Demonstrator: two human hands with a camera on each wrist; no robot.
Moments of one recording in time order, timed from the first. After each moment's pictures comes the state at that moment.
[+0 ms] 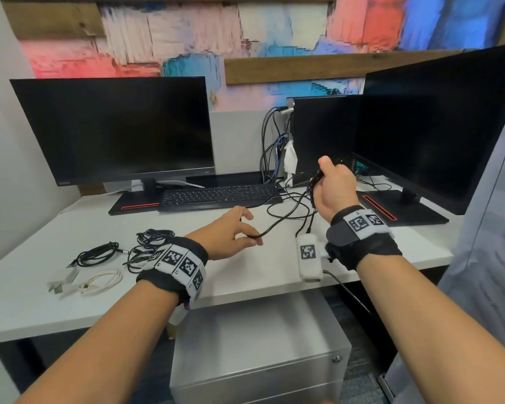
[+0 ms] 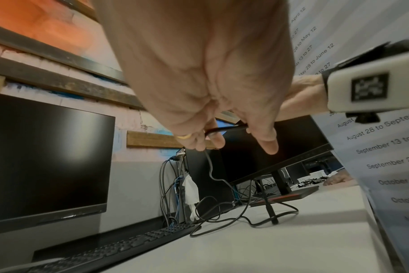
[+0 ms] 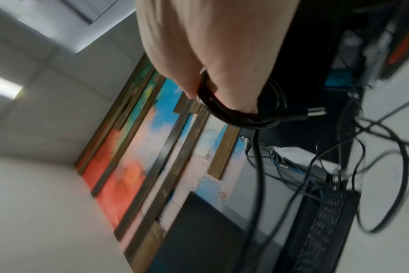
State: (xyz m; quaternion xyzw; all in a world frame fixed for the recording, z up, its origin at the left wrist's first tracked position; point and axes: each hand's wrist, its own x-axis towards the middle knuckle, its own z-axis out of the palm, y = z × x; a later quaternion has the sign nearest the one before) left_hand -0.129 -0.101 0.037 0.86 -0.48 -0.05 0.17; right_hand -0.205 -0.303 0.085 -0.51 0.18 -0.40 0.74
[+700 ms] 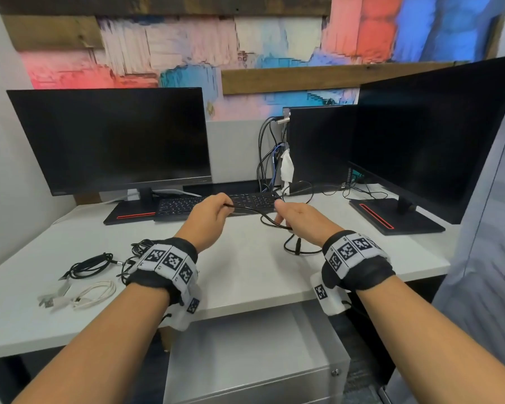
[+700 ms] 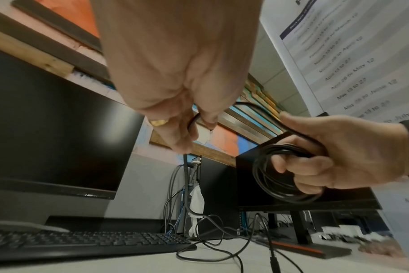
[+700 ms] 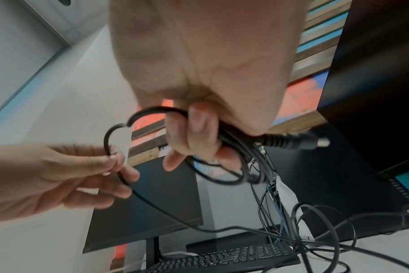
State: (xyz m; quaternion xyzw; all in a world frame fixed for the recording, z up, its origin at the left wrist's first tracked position) left_hand -0.108 -0.105 0.052 0.84 -0.37 0.14 0.36; right_hand -0.215 -0.295 0.058 -0.91 0.10 -0.12 0.39
